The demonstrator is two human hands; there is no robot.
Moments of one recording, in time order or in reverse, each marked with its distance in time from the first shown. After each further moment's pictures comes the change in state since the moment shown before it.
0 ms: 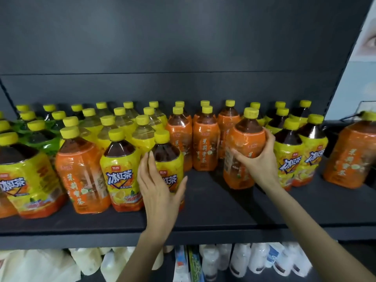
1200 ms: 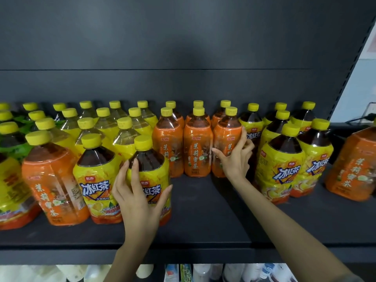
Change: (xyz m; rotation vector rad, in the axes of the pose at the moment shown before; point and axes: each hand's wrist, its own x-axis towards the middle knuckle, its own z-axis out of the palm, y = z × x) left_hand 0.007 -0.009 0.019 0.063 0.015 -0.022; right_hand 0.060 0.048 0.076 -0.277 0.086 0.116
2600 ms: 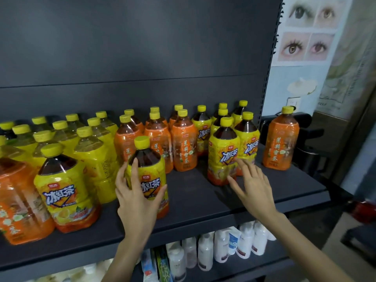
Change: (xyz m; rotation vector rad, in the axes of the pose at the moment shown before) left_hand -0.025 0.061 -0.004 -0.158 -0.249 -0.055; right_hand -0.097 0.088 -0.167 -0.457 0.059 -0.376
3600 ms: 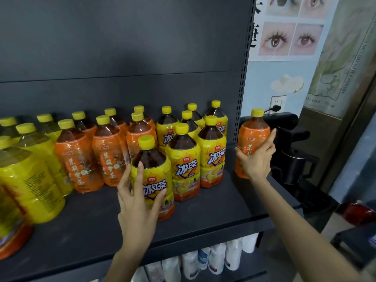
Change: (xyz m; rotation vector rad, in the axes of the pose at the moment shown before) left_hand -0.013 0.091 0.099 -0.093 -0.068 0.094; right_hand 0.118 0.150 0.020 0.327 0.174 0.644
